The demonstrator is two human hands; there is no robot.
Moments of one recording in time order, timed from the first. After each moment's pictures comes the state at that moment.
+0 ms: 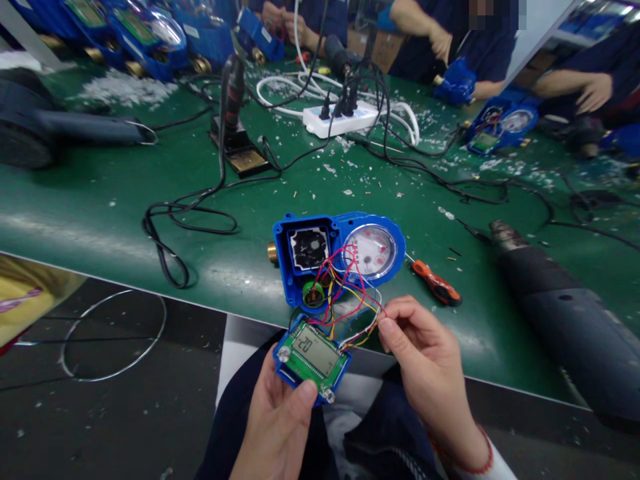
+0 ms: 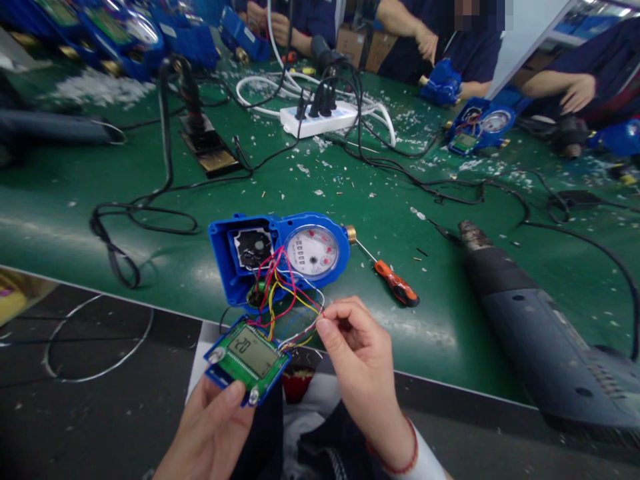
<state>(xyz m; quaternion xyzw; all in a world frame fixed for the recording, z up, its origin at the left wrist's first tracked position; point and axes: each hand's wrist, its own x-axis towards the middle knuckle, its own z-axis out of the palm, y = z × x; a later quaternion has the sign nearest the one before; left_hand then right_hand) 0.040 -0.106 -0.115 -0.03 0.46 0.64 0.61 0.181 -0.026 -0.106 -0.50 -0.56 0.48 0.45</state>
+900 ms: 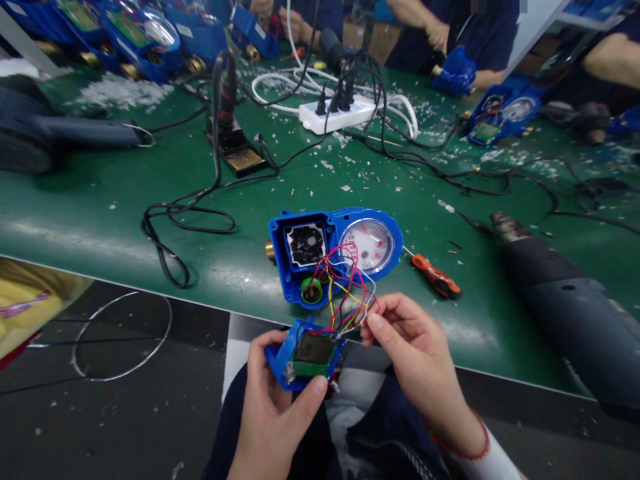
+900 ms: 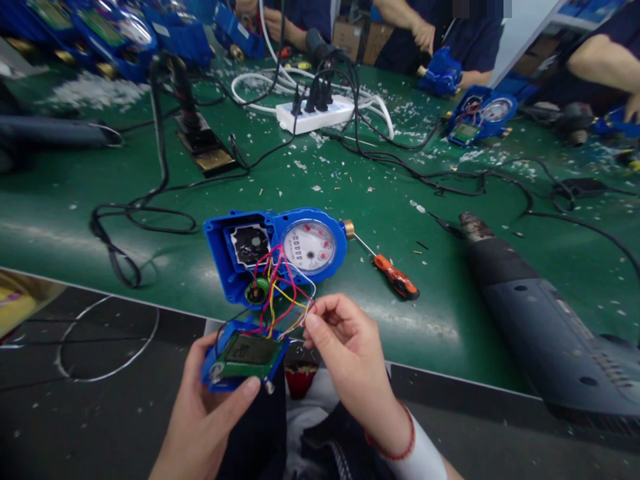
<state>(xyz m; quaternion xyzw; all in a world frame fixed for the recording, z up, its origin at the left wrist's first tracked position) 0.031 -0.107 -0.120 0.15 0.61 0.60 0.49 0.173 -0.025 -0.104 -0.47 -0.49 0.61 0.42</state>
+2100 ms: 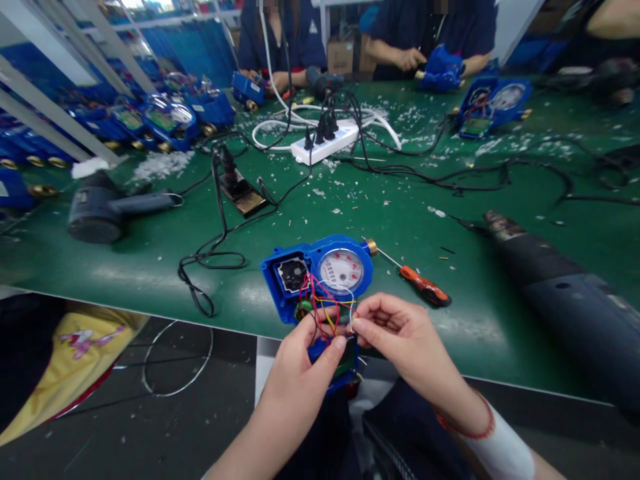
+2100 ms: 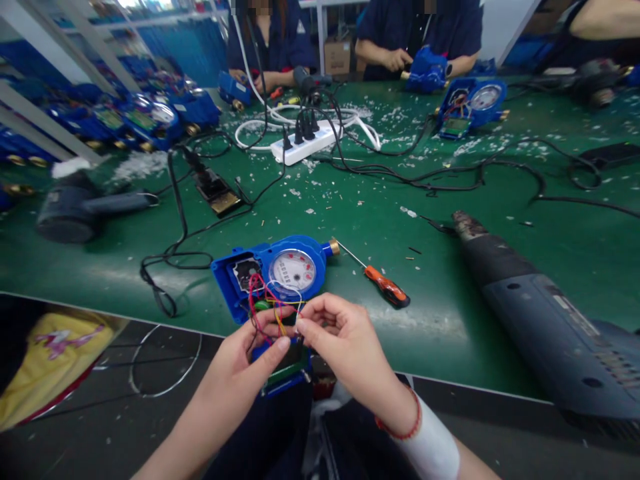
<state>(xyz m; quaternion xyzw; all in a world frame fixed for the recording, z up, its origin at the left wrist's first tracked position) 0.031 -0.045 -0.069 0.45 0.65 0.37 0.49 0.183 0.002 -0.076 -0.43 -0.50 0.66 0.37</state>
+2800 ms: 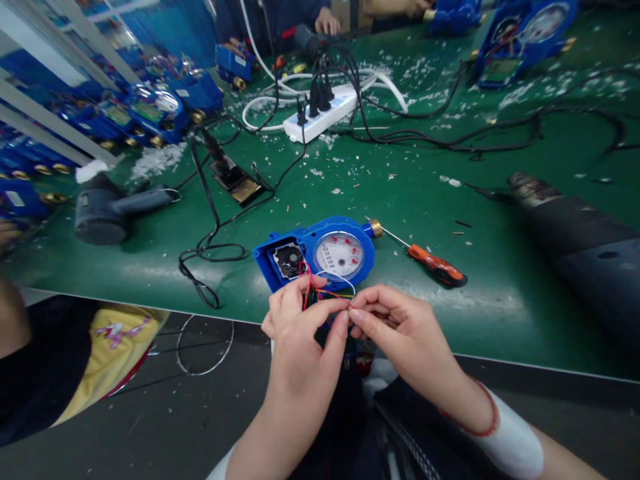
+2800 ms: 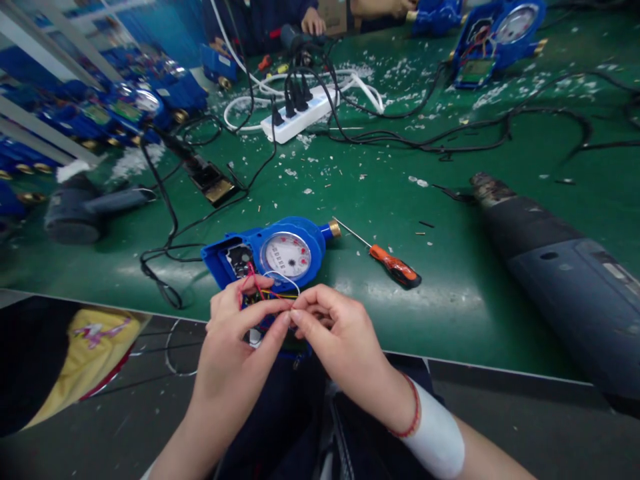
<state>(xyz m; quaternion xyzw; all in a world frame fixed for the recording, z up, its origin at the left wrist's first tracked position) 0.041 -0.040 -0.060 0.66 0.69 0.26 0.11 0.178 -0.006 -0.085 -0.41 -0.52 0.64 0.38</state>
